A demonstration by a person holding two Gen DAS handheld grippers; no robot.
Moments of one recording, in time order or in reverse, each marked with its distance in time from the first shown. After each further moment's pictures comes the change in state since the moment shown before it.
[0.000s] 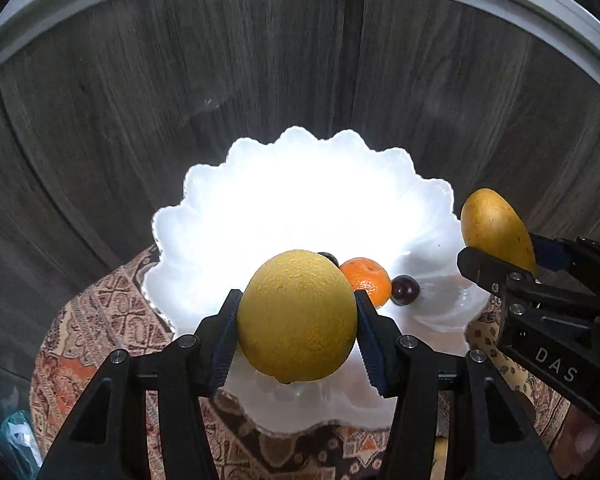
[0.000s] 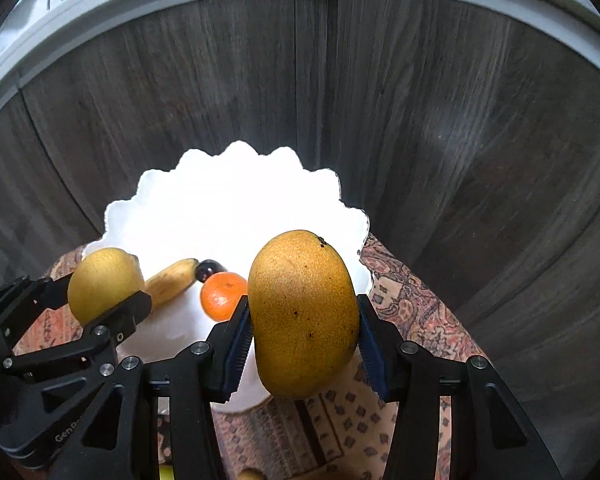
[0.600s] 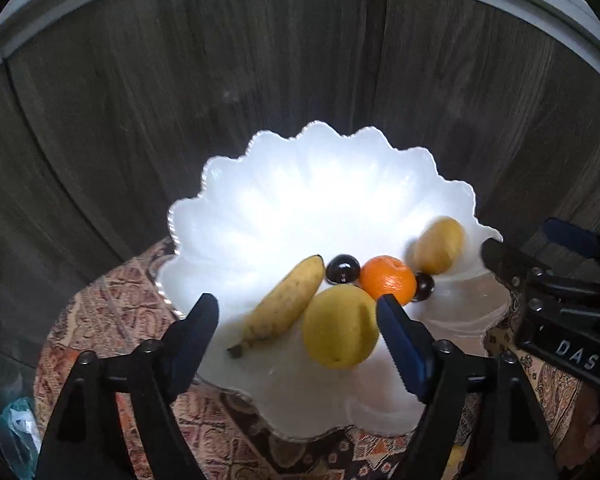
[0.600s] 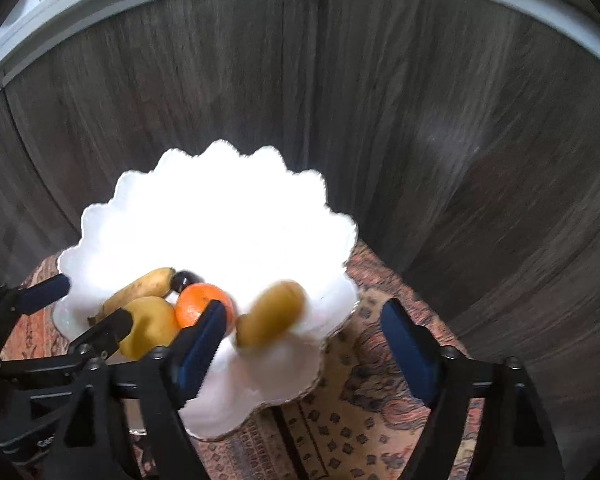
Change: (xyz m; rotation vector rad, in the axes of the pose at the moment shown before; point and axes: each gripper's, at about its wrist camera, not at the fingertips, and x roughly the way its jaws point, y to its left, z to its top) left arm -0.005 0.009 0.000 -0.032 0.003 0.066; right arm 0.001 -0.006 0.008 -0.003 -0.036 -0.072
